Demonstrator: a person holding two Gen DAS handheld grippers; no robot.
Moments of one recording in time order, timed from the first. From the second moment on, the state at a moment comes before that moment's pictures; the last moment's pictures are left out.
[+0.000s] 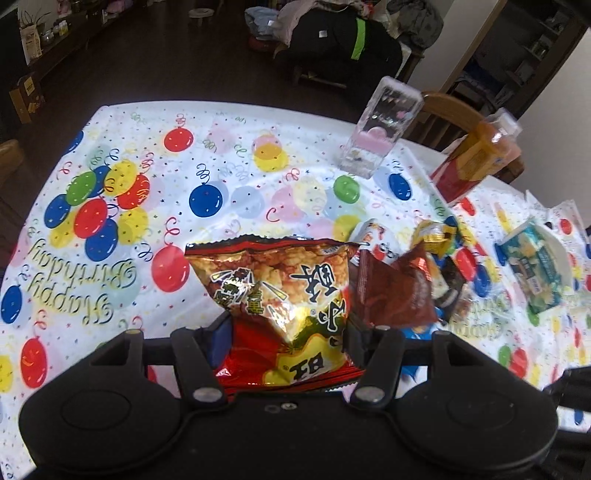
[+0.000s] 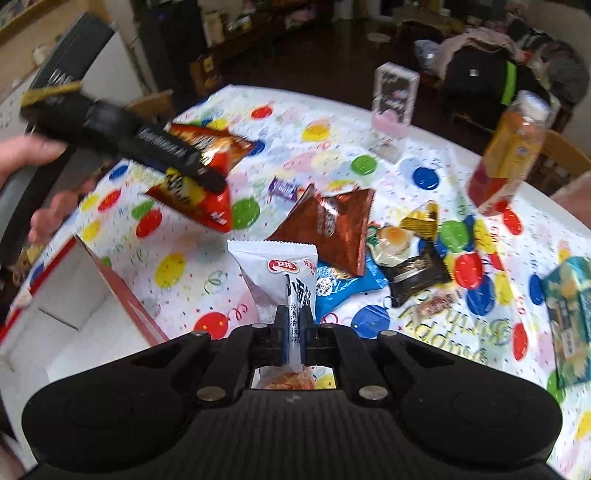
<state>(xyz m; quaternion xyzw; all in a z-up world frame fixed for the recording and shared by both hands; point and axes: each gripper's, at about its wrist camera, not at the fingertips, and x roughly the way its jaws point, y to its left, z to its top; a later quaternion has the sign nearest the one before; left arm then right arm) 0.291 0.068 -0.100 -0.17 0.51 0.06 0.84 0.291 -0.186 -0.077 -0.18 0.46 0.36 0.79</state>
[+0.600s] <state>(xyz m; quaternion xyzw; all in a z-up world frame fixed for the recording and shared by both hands) 0.187 0.054 -0.037 -0.15 0.50 -0.01 0.86 0.206 -0.201 -0.022 -0.09 0.47 0.33 0.81</state>
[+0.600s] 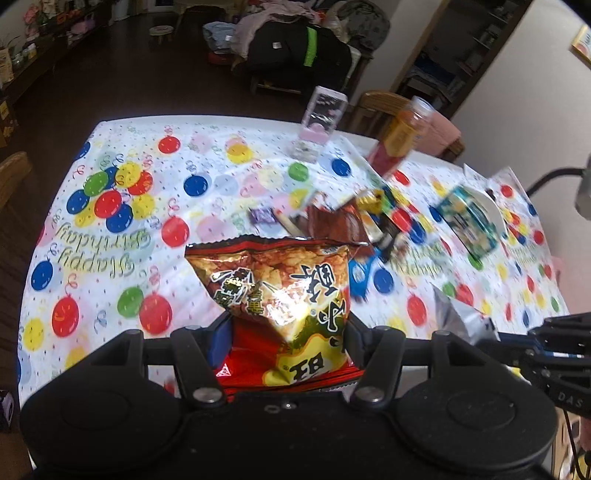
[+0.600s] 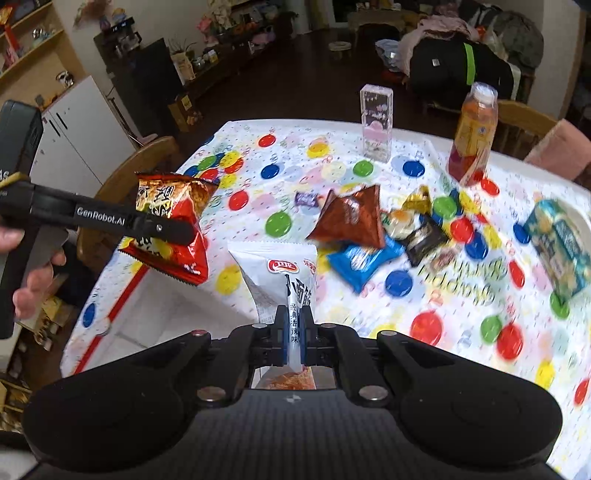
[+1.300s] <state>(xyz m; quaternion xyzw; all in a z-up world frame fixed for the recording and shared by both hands) 0.100 0.014 -0.103 -0.11 0.61 -0.06 0.78 0.122 -0.180 -0.108 -0.07 0.59 0.24 0.76</state>
